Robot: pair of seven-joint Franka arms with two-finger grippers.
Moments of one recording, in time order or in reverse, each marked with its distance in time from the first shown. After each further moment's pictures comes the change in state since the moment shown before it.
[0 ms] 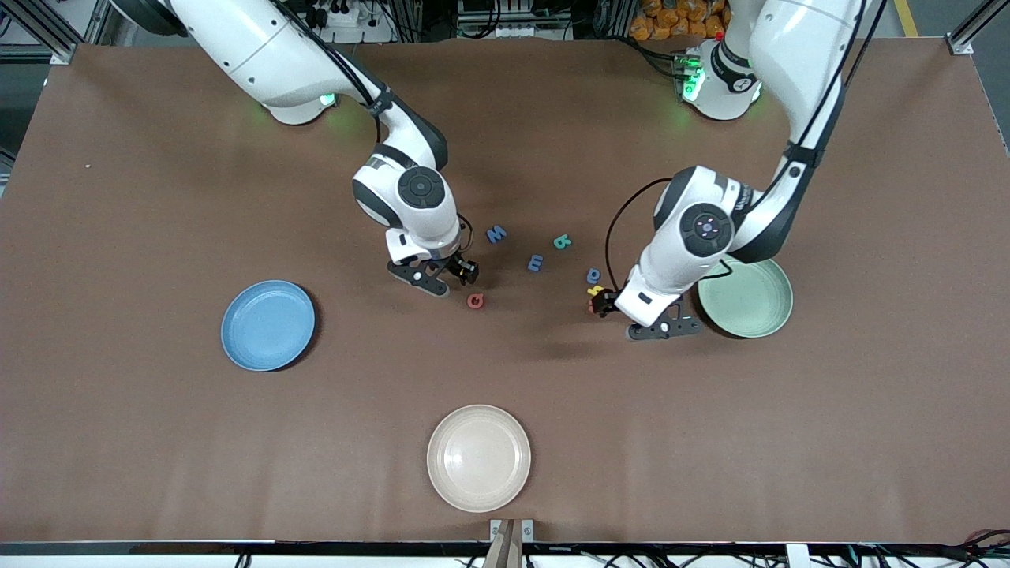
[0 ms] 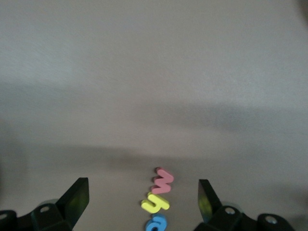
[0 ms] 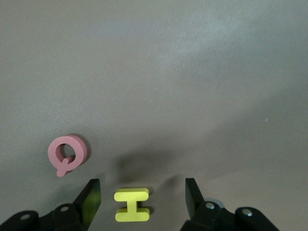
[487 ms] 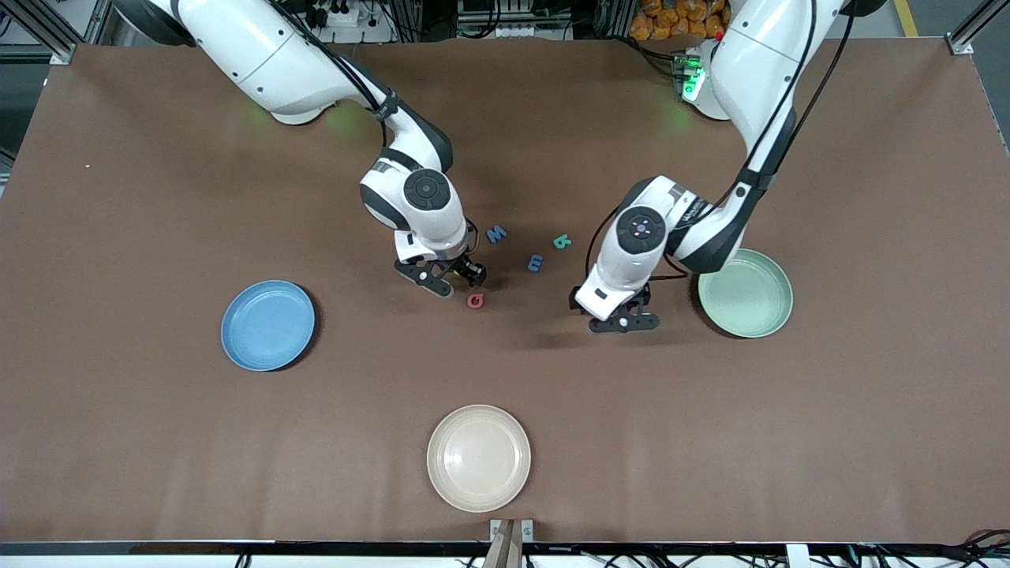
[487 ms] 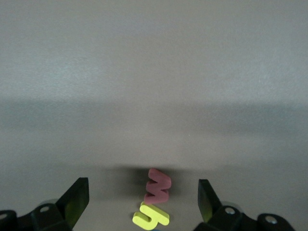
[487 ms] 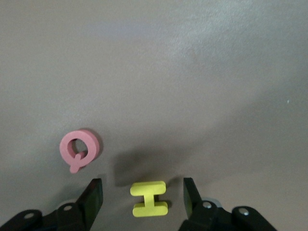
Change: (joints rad) left arm -0.076 0.100 -0.002 0.025 0.247 0.017 -0.147; right arm 0.010 0.023 0.008 0.015 -0.005 0.026 0.061
